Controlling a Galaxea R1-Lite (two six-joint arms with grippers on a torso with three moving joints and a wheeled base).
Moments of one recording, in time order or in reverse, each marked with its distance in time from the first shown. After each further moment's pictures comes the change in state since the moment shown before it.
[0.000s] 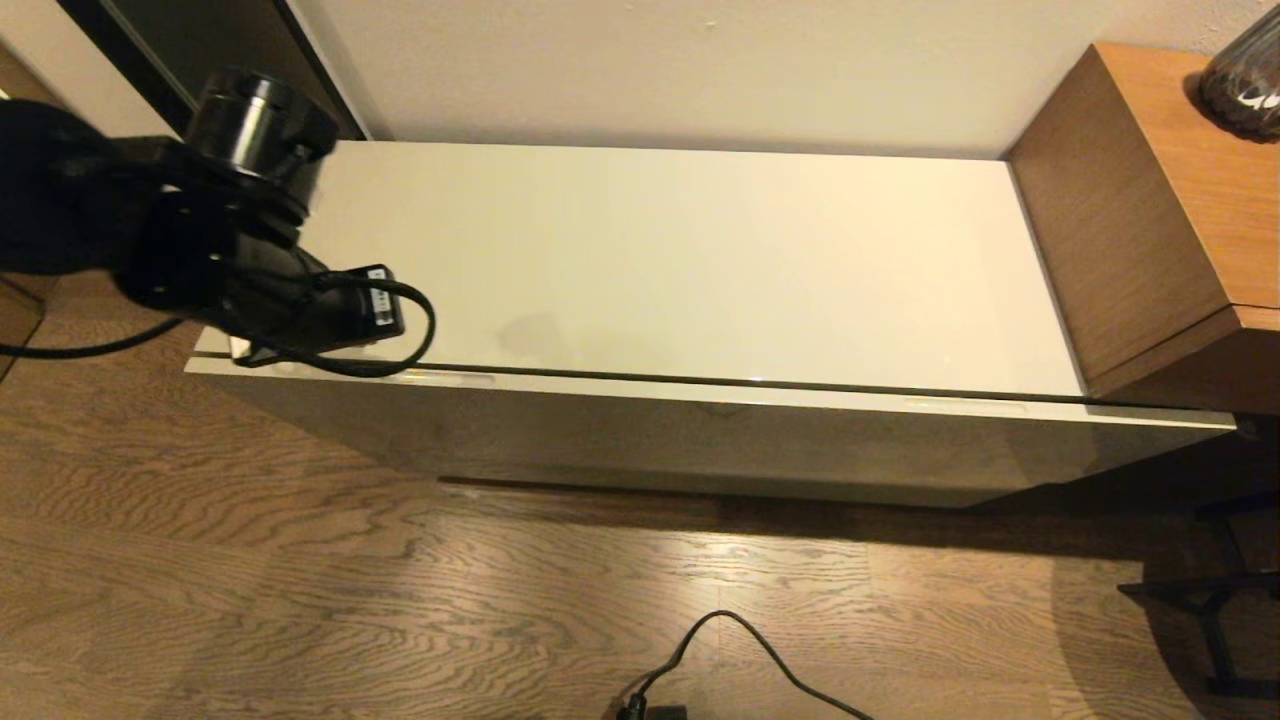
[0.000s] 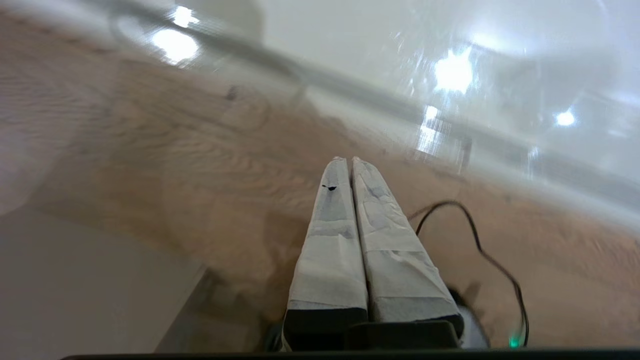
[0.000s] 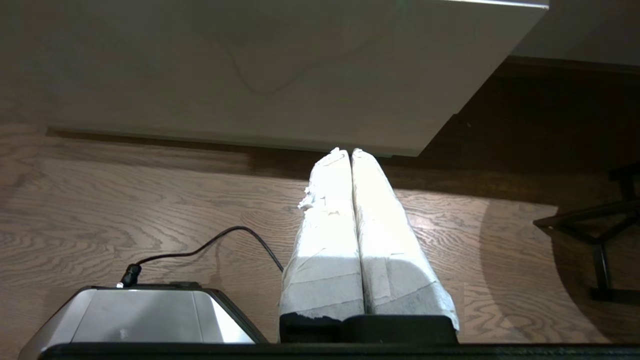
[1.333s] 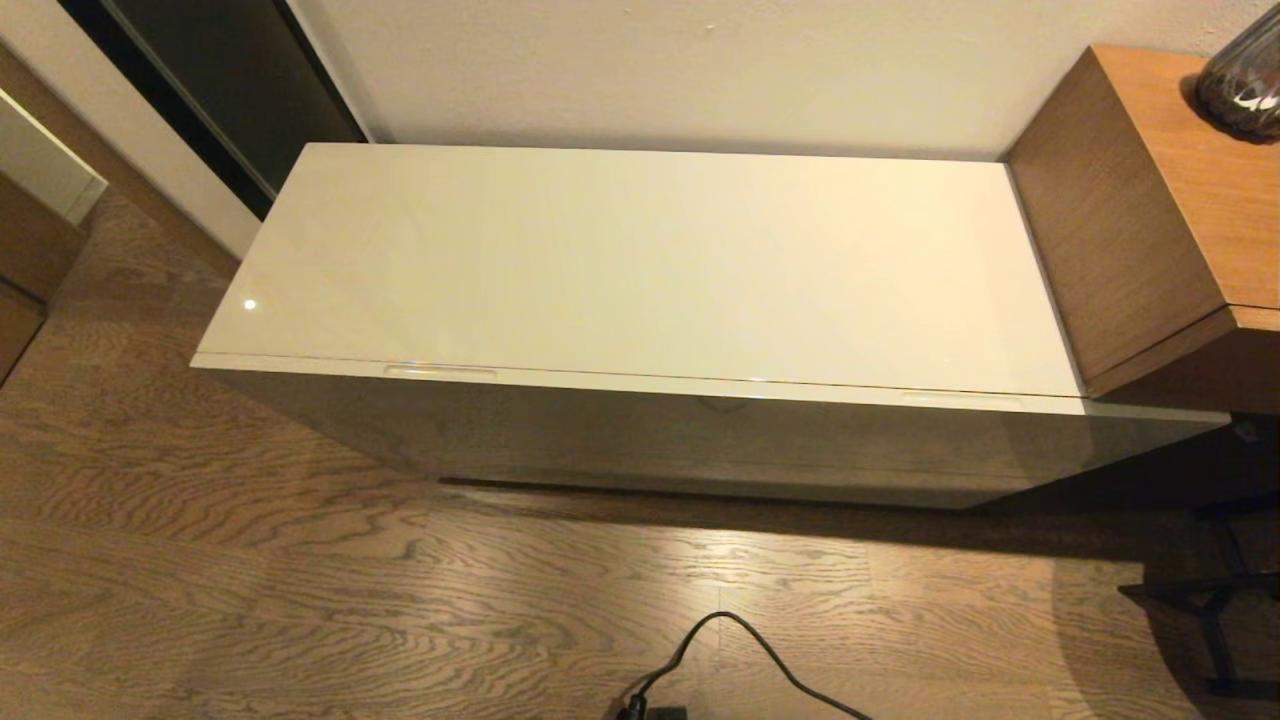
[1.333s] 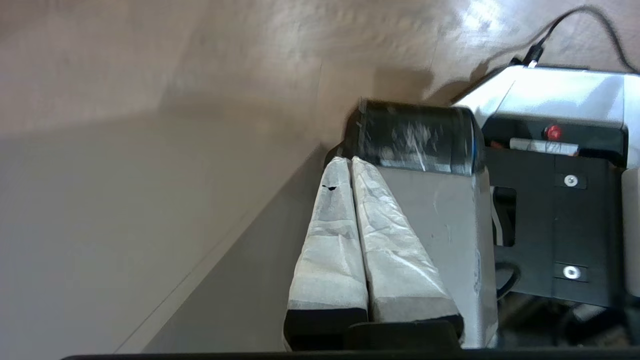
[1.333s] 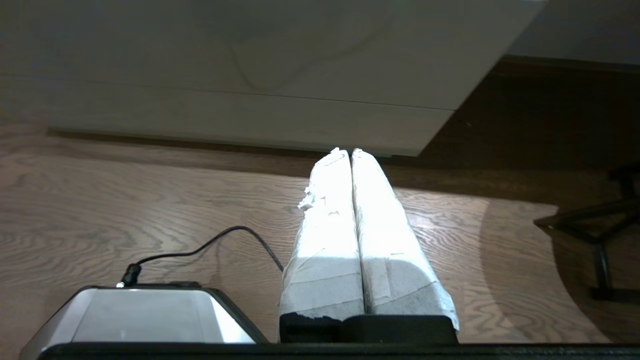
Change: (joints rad) left arm 0.326 -1.494 0.552 0.896 -0.198 0.413; right arm 0.000 0.000 0.000 0.001 0.000 0.000
